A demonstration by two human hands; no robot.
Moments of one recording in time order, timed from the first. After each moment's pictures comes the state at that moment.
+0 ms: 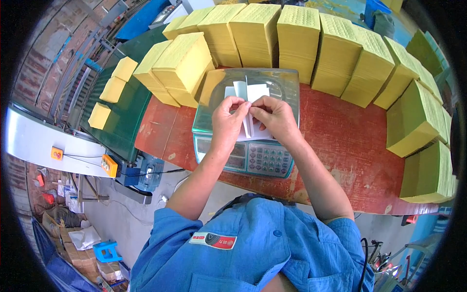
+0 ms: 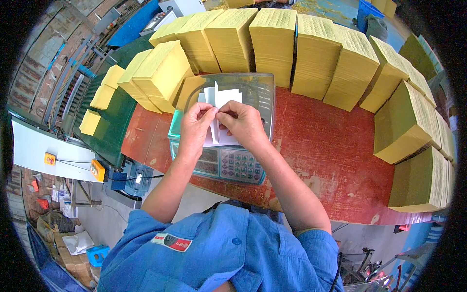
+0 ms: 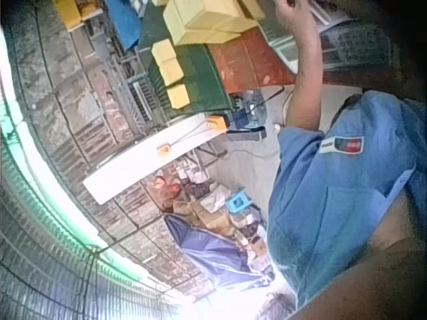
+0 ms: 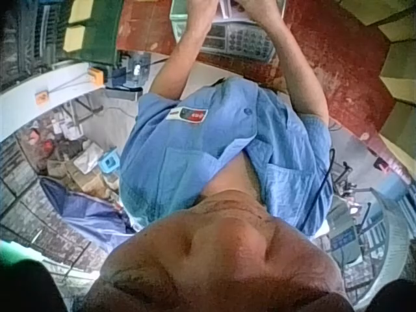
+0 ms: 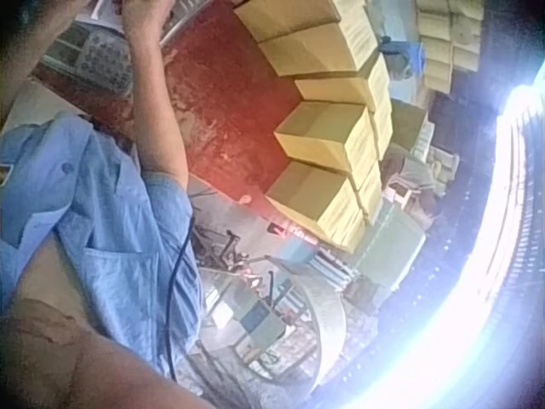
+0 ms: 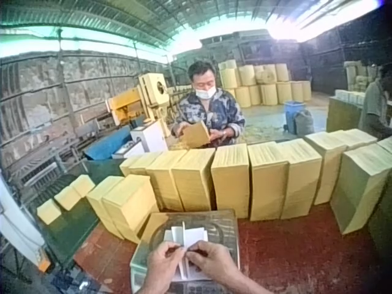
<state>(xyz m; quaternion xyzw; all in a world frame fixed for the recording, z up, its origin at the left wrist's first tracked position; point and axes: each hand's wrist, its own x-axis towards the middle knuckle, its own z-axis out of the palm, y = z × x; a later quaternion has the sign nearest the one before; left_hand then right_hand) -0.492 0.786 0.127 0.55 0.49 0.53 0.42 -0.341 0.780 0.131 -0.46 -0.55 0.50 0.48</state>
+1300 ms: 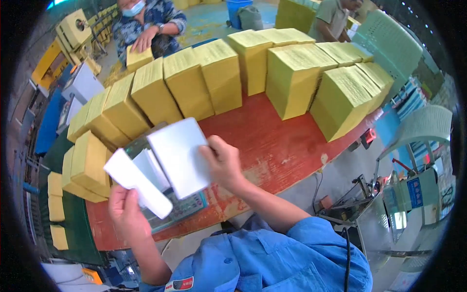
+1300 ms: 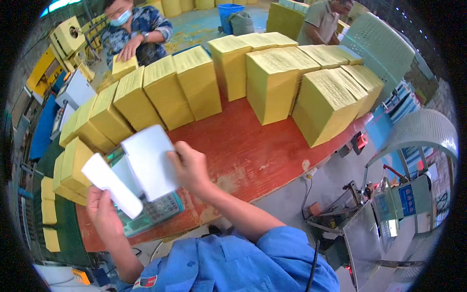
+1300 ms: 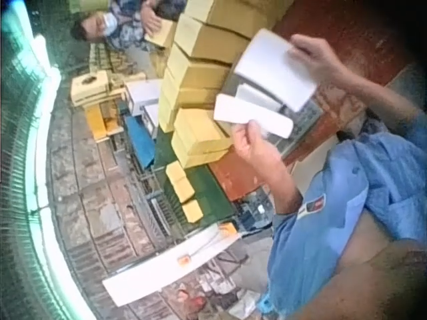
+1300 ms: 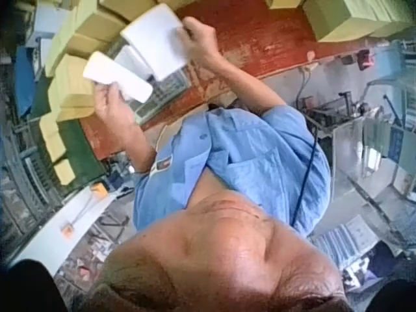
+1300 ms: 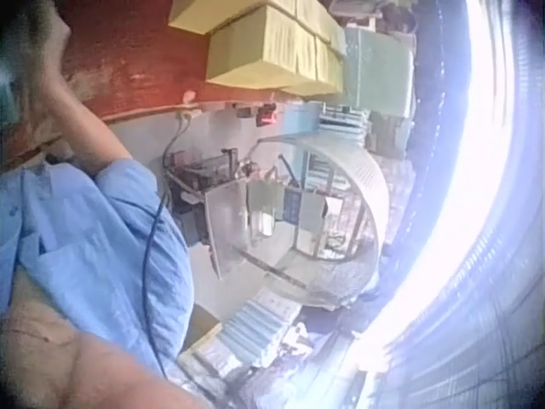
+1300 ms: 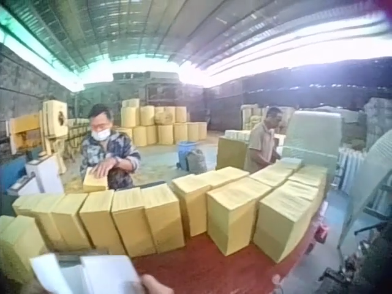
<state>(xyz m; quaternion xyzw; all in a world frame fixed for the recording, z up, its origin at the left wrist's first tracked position) -0.474 0.705 0.216 0.55 0.34 0.56 0.52 -0.244 0.671 0.156 -0.59 -0.43 0.14 0.67</state>
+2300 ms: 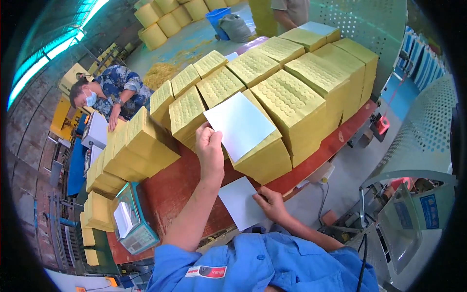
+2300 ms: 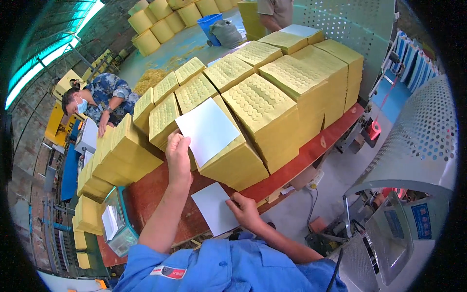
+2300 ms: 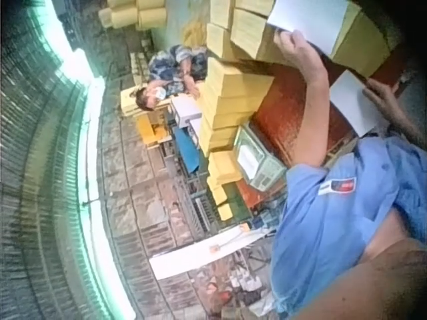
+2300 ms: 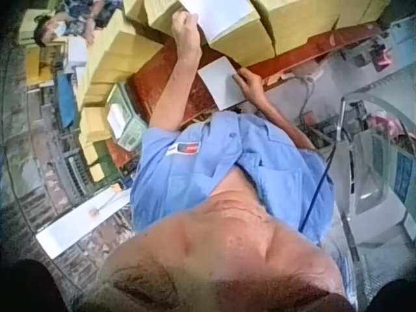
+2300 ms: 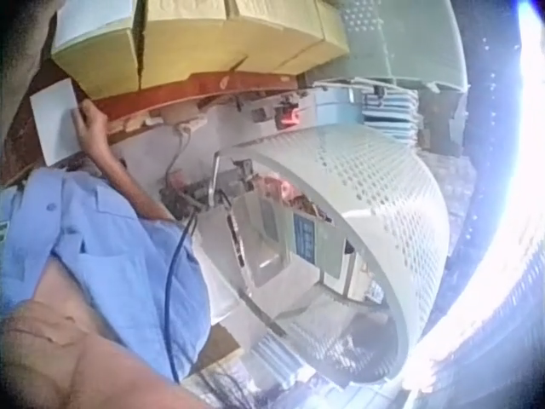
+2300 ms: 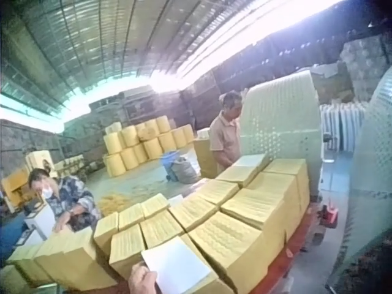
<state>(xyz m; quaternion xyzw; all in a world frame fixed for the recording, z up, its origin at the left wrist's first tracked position) 0.082 0.592 0.201 0.67 0.28 0.43 0.54 0.093 0.408 0.049 -0.65 -0.34 0.27 0.63</state>
